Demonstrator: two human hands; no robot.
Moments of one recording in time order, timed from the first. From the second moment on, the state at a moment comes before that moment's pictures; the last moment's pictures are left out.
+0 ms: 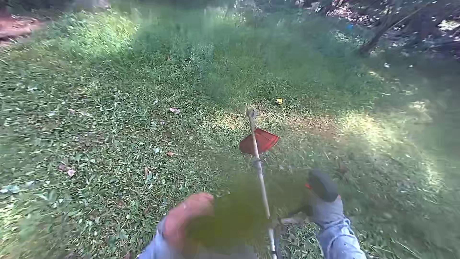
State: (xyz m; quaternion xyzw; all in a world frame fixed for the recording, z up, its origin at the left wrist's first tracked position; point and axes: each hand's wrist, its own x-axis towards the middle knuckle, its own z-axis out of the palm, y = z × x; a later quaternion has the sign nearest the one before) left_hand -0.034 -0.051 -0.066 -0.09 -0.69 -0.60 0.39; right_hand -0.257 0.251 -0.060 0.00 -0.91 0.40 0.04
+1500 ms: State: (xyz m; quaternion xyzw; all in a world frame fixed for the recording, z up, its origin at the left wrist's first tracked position) left_hand -0.594 -0.257 -0.307 0.39 -0.27 -0.87 0.12; right_hand -0.767 0.161 -0.193 -0.35 -0.72 0.59 -0.07
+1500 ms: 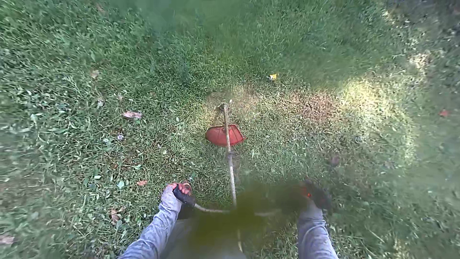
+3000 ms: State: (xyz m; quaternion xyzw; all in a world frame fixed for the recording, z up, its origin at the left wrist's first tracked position) left_hand -0.591 -0.328 -0.274 0.56 -0.16 -0.77 0.27; right_hand -0.897 -0.020 -0.179 -0.20 -0.77 0.57 -0.17
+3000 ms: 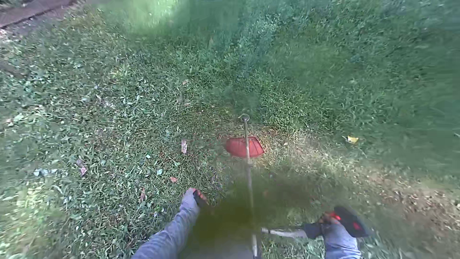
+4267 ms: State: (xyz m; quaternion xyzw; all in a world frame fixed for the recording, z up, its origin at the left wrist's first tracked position) left_hand -0.576 -0.223 -0.300 0.58 -0.10 -0.71 0.37; right_hand -0.974 -0.003 -0.216 0.10 -0.85 0.44 -0.28
